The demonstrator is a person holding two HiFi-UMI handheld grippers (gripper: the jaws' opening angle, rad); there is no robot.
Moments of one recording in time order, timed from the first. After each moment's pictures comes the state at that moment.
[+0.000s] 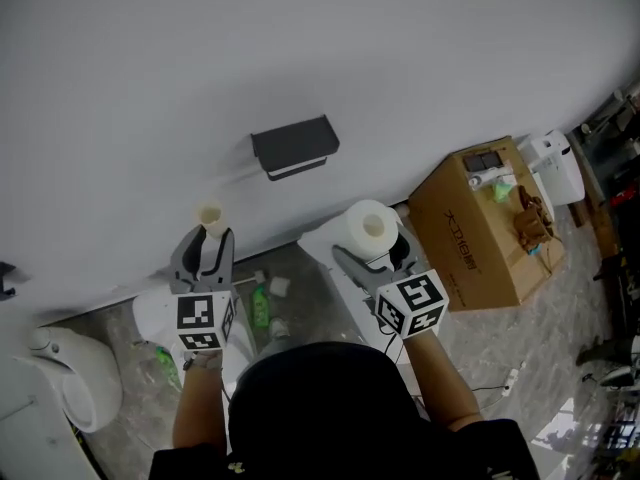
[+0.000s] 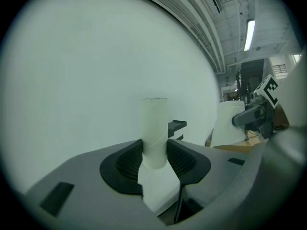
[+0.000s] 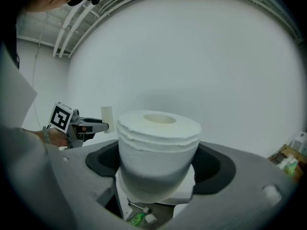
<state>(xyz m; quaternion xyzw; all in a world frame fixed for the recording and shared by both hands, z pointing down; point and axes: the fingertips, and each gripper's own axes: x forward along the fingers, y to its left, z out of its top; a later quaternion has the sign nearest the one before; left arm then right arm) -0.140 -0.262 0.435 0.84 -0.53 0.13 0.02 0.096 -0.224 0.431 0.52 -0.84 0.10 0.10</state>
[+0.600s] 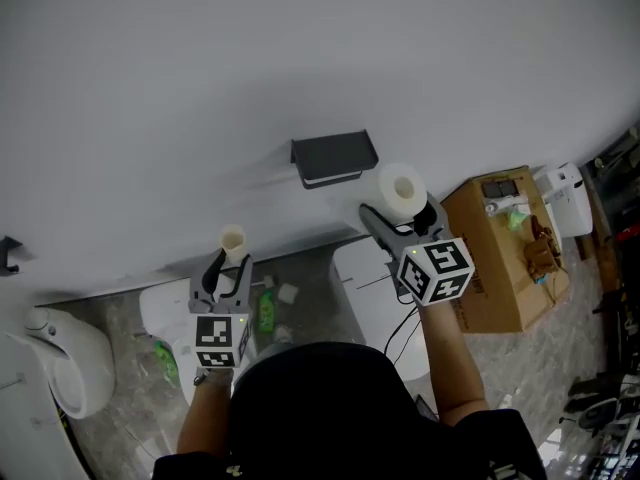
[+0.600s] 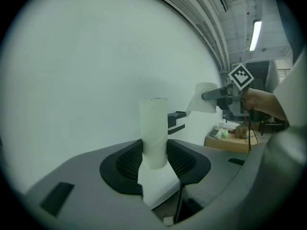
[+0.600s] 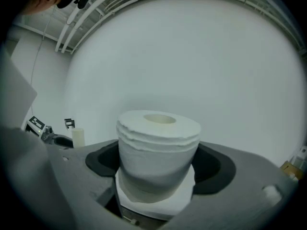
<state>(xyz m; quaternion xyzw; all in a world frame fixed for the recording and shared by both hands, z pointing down) -0.181 -0.235 0.472 0.83 -0.53 0.15 0.05 0.075 -0.308 0.386 0.53 -0.84 0.05 0.09</state>
